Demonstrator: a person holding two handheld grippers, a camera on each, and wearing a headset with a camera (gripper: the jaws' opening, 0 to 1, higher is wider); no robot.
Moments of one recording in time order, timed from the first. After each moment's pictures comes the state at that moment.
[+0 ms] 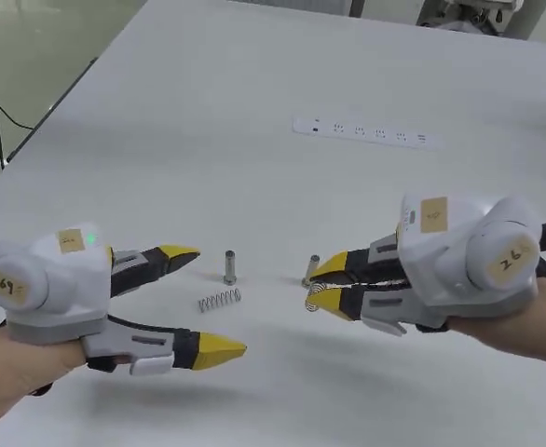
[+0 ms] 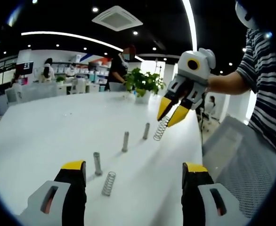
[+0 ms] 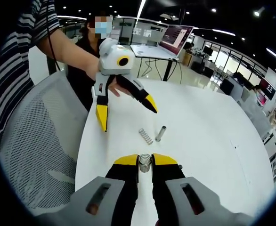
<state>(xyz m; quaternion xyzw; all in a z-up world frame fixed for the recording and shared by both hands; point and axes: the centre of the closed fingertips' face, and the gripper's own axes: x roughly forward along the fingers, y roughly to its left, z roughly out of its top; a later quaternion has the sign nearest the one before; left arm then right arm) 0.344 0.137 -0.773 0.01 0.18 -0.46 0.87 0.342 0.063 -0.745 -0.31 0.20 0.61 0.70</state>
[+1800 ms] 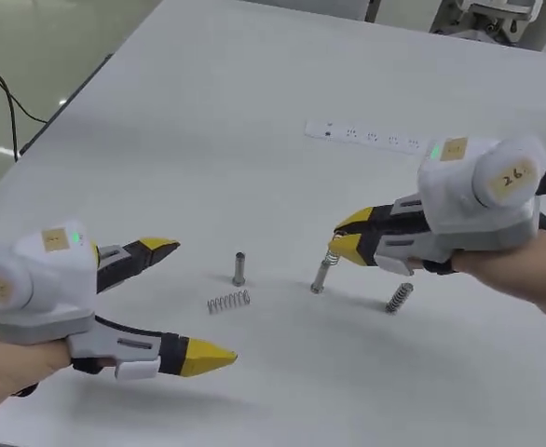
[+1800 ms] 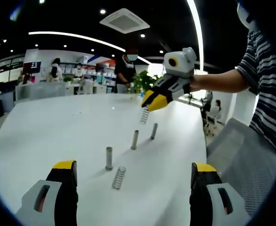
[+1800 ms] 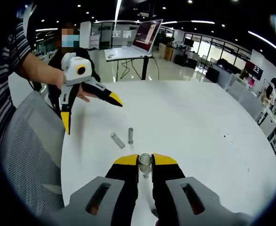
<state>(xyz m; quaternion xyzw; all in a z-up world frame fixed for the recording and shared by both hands) 0.347 0.160 -0.773 0.00 0.17 -0.43 0.89 0.412 0.060 -0.734 -0.25 0.24 0.55 0.76</state>
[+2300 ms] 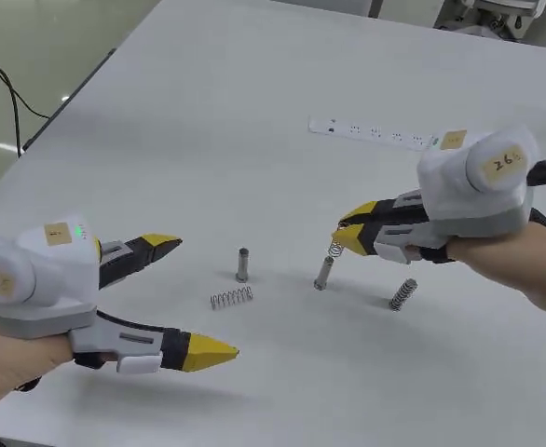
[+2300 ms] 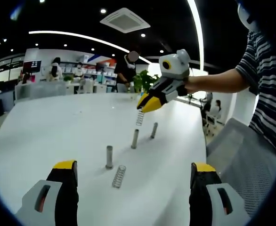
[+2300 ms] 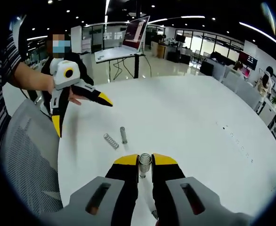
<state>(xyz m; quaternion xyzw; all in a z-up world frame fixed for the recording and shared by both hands) 0.346 0.162 -0.775 0.00 0.17 -0.43 0.89 0.424 0.059 -0.746 -0.23 0.26 0.54 0.77</state>
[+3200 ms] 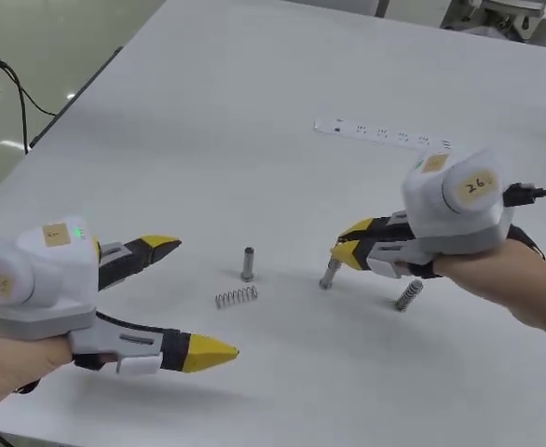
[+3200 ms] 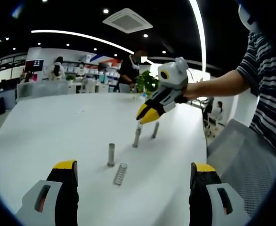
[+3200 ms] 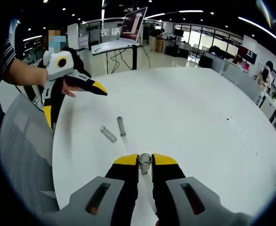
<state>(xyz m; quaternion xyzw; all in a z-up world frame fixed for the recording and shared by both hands) 0.345 0.167 -0.777 -0.01 0.17 -0.42 0.89 0.427 0.060 -0.783 -0.23 0.29 0.53 0.77</state>
